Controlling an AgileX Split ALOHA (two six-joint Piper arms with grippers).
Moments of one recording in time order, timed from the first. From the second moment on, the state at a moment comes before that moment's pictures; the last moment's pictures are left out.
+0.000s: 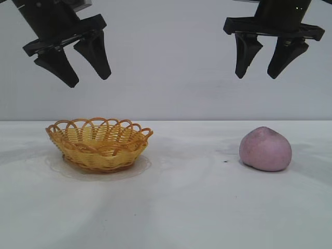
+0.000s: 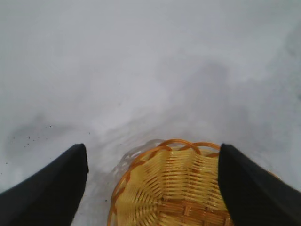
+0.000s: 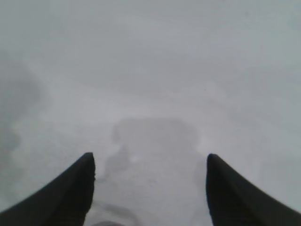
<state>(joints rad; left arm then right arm) -0.21 1.92 -1.38 -0.58 0.58 0.60 0.32 1.87 -1.36 0.07 0.59 -0.05</state>
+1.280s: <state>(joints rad) -0.21 1.95 -1.57 -0.25 0.91 0.58 0.32 1.87 -1.36 0.07 0.59 -0.05</state>
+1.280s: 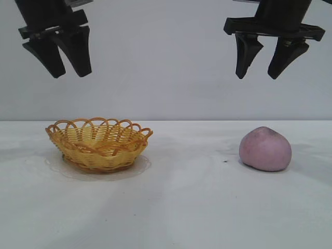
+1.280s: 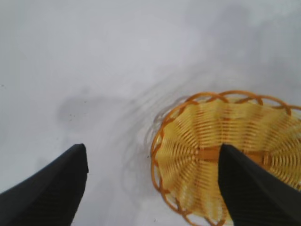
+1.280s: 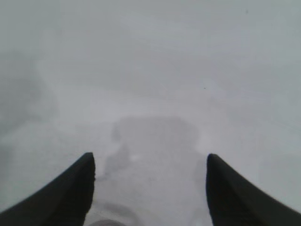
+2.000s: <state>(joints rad) -0.28 2.28 -1.90 -0.13 1.22 0.58 0.32 1.87 -1.36 0.06 0.61 -0.05</state>
